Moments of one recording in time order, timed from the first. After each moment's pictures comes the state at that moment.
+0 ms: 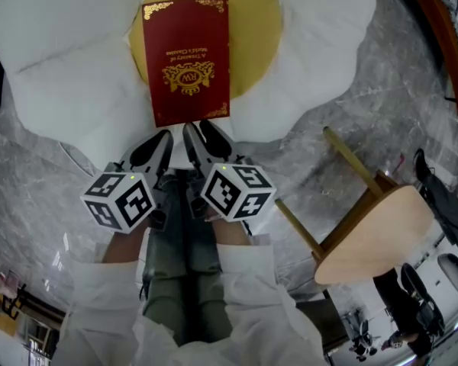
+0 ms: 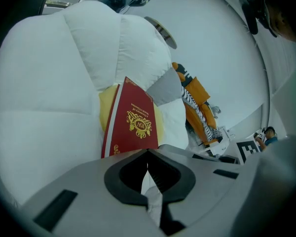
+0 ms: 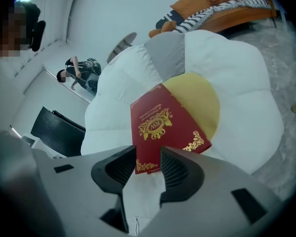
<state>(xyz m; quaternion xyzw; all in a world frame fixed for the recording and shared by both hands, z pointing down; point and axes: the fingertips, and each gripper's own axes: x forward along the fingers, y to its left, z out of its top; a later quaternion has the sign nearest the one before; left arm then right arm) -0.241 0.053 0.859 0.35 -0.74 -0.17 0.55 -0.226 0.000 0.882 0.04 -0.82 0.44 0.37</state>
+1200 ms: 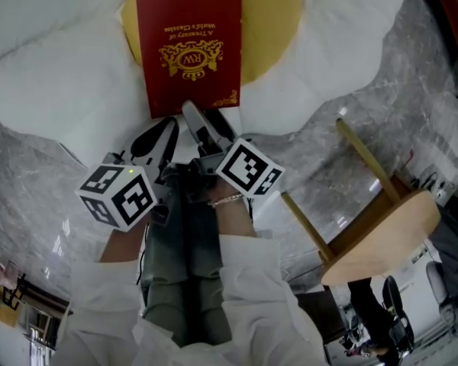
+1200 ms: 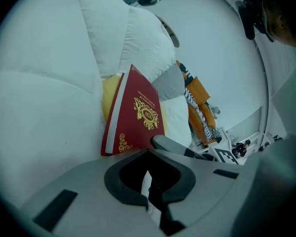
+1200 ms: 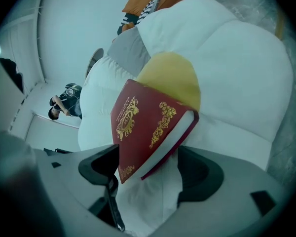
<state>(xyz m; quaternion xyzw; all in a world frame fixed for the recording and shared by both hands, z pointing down) -0.256 0.072 0.895 0.36 -0.73 -0.19 0.55 -0.251 0.020 0.942 0.10 -0.73 0.61 0.31</state>
